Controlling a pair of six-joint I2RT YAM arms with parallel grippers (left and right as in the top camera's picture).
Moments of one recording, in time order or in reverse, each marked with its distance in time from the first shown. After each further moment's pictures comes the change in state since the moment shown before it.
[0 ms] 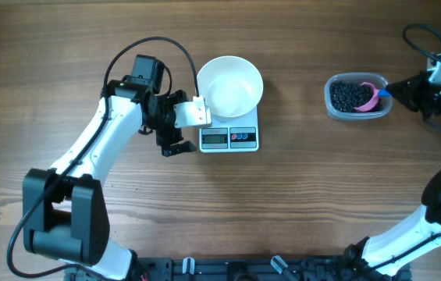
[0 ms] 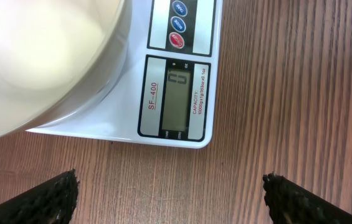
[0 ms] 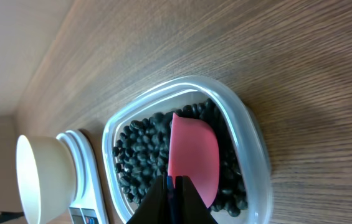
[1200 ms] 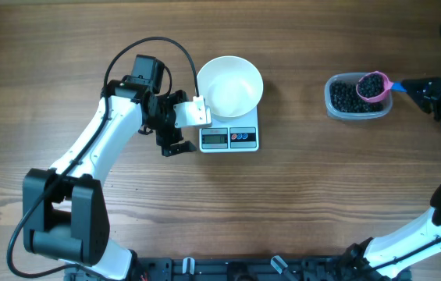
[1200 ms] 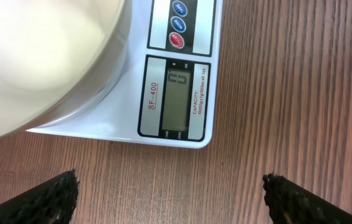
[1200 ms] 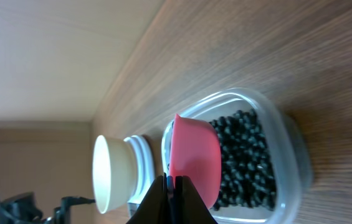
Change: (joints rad) left arm 0.000 0.000 0.000 0.000 0.000 0.000; right arm -0.113 0.000 -0.003 -0.020 -0.303 -0.024
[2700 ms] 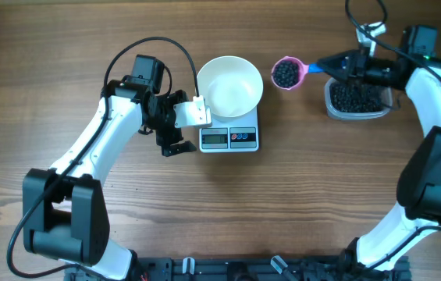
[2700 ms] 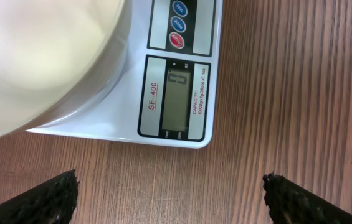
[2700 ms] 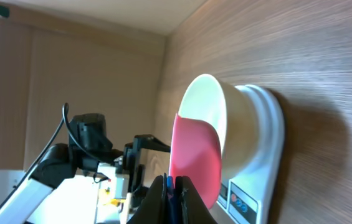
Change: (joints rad) left arm 0.000 0.000 0.000 0.000 0.000 0.000; right arm 0.457 0.000 -0.003 0.160 -0.241 0.168
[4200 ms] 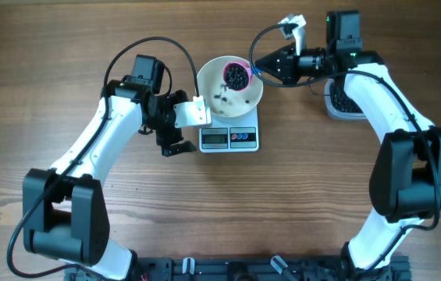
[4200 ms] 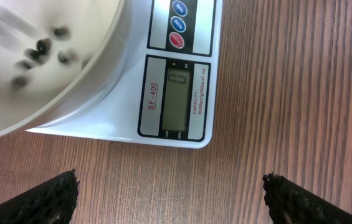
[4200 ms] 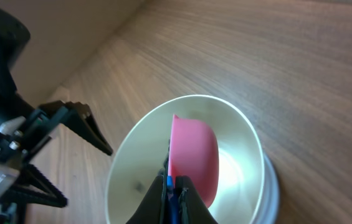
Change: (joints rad) left arm 0.000 0.000 0.000 0.000 0.000 0.000; right arm 0.338 0.000 -0.001 0.299 0.300 -0.355
